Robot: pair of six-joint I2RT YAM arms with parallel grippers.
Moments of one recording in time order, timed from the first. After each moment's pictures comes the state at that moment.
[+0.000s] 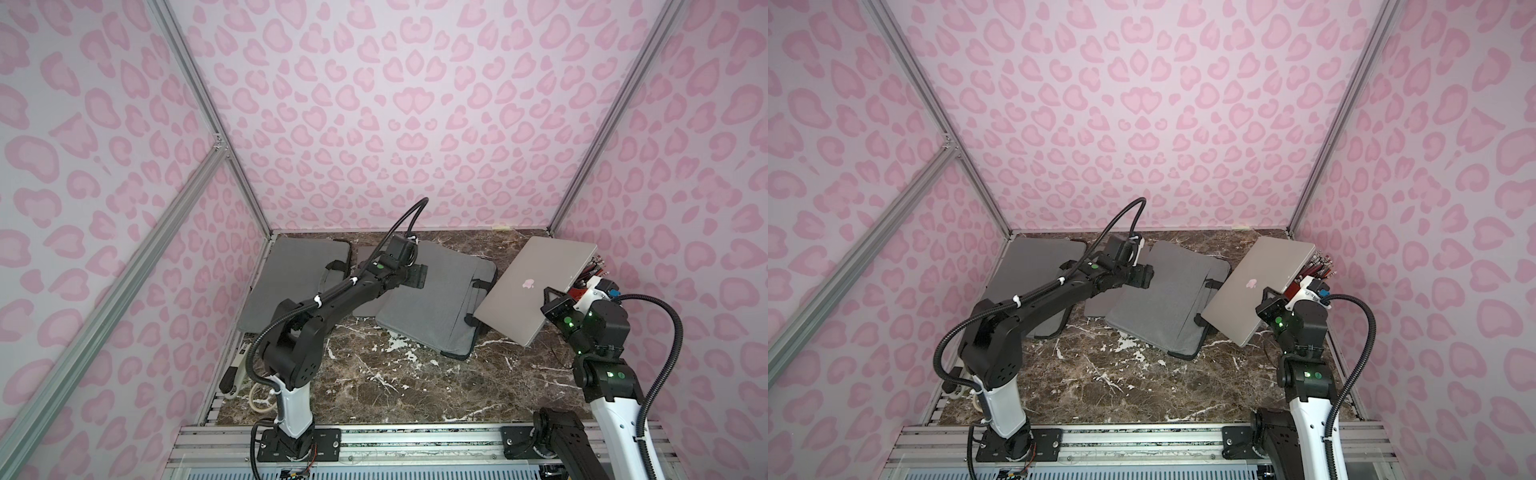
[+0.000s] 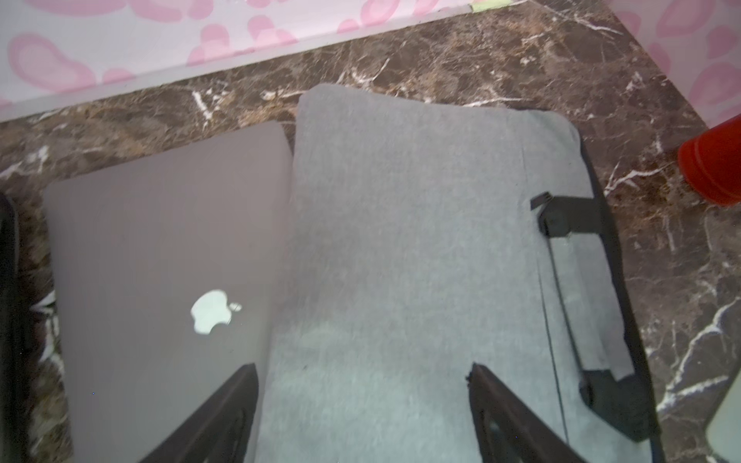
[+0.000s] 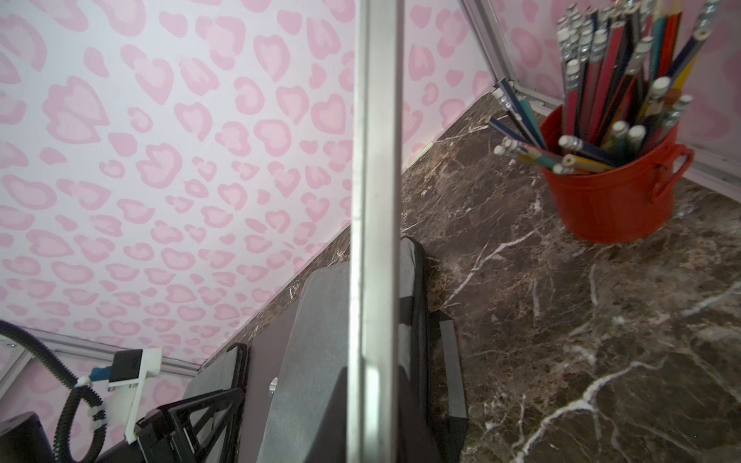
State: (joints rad) left arm -0.61 1.82 1.42 -0.42 -0.06 -0.24; right arm -0.12 0.62 0.67 -0.34 -0.15 0.76
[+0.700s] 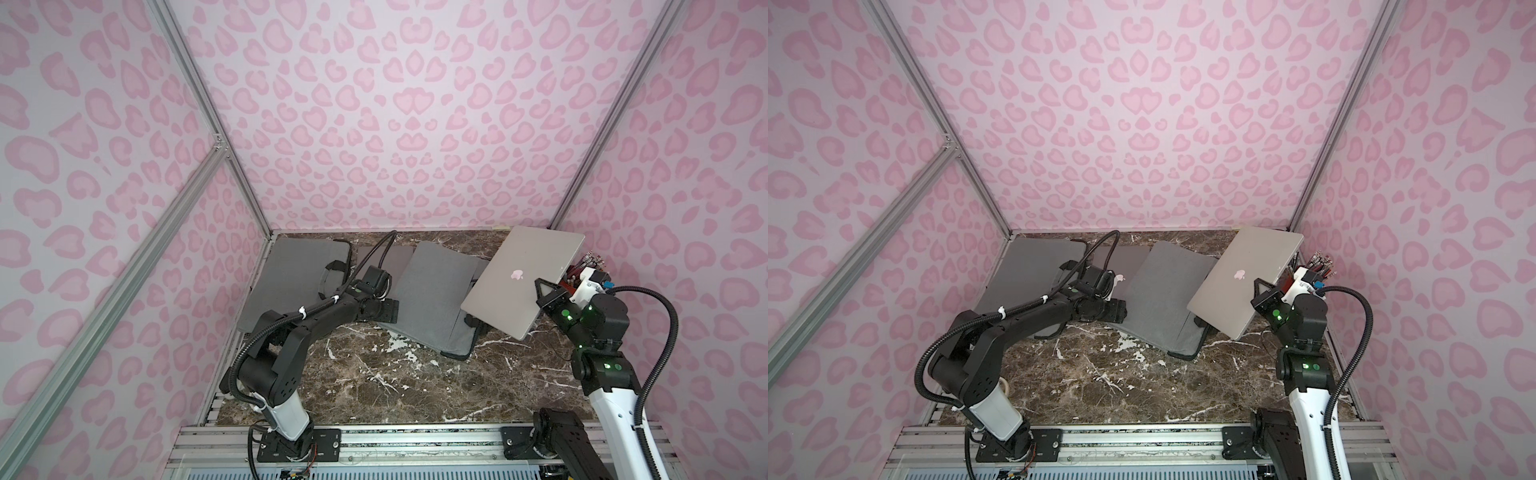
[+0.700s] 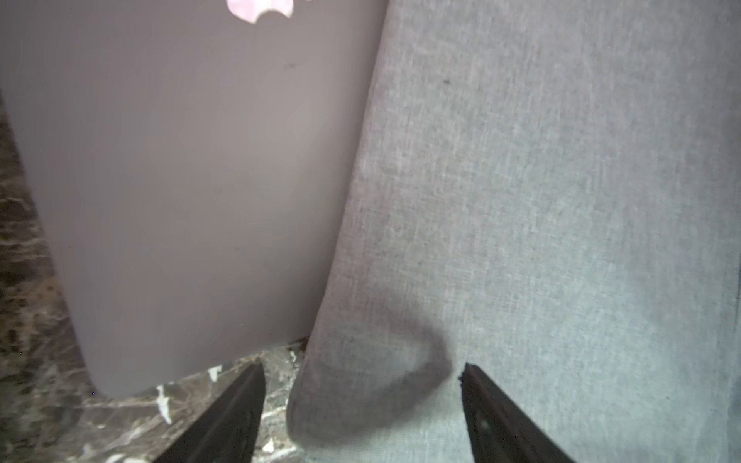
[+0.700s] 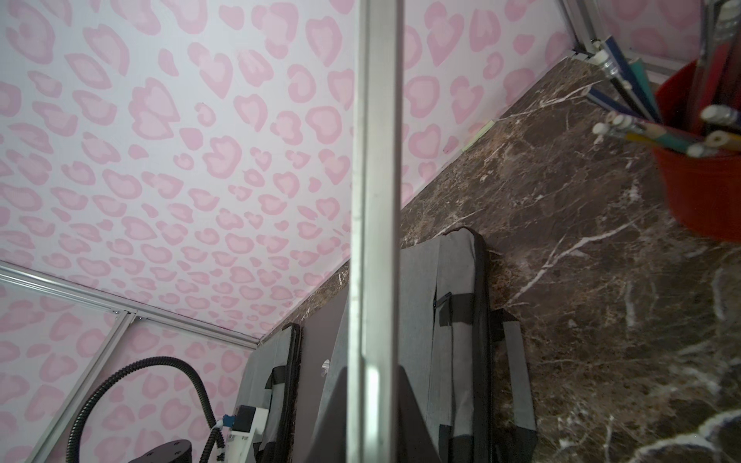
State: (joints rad) left arm -0.54 1.72 1.08 -0.45 0.07 -0.36; right arm -0.12 0.68 0.67 -0.22 -0.28 0.83
